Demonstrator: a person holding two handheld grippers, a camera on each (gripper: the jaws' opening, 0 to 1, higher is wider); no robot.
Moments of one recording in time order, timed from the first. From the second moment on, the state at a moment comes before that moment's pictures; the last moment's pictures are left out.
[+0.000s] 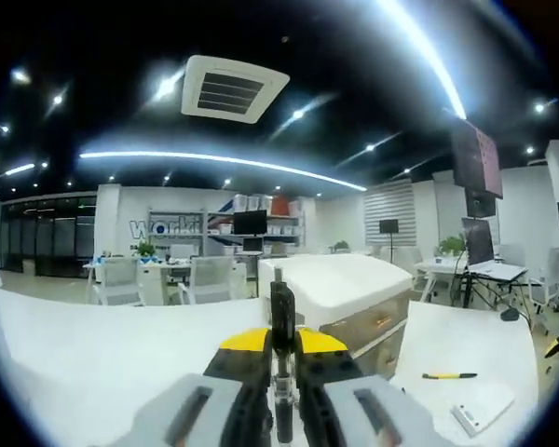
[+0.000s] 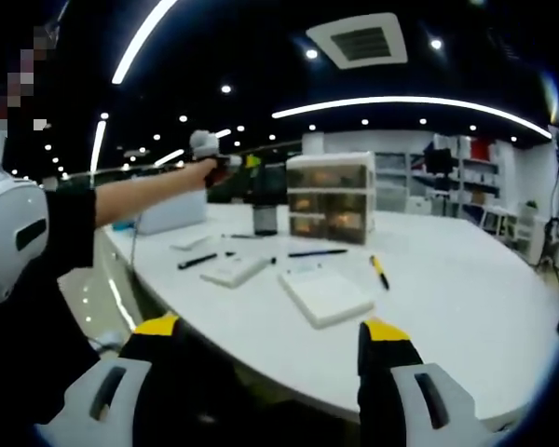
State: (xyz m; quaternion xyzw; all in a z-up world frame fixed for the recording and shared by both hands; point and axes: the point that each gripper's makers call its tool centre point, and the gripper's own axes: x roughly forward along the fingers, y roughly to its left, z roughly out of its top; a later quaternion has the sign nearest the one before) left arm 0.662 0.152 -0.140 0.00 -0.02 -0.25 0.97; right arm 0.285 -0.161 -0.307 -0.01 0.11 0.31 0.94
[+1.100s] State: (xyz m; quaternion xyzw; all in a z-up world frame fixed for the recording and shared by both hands) left arm 0.719 0.172 -0.146 -0.03 -0.02 -0.21 0.98; right arm 0.291 -0.160 -0.321 -0.01 0.13 0.31 0.94
